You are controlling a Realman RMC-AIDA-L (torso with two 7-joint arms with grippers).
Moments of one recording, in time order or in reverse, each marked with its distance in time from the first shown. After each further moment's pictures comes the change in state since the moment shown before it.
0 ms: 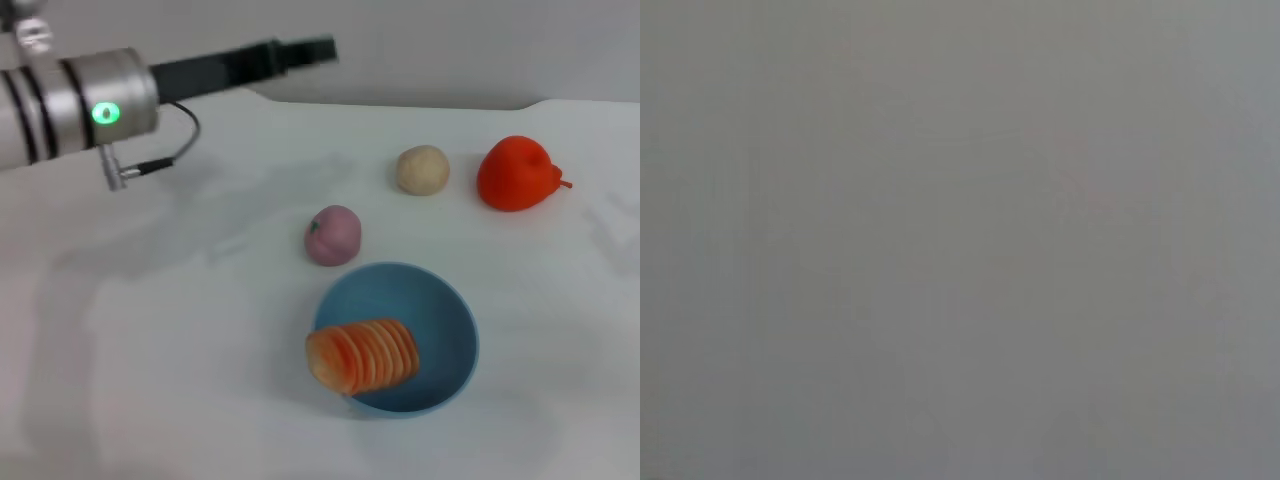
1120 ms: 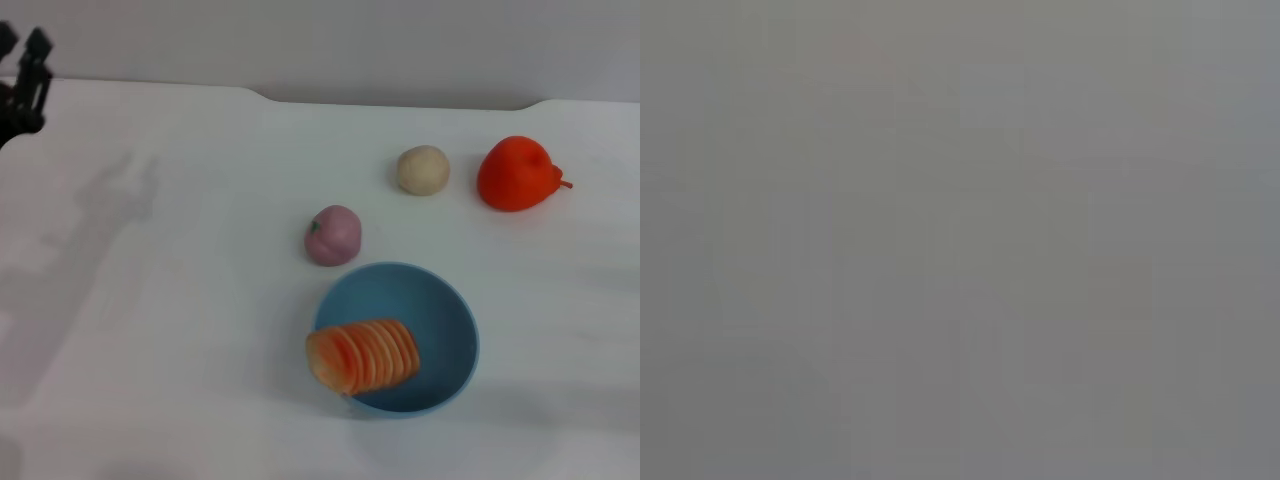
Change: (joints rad) left arm 0.234 -0.013 -0.032 -0.535 -1.073 -0.186 1.689; right arm 0.100 -0.001 0.616 0.535 0.001 -0.004 -0.481
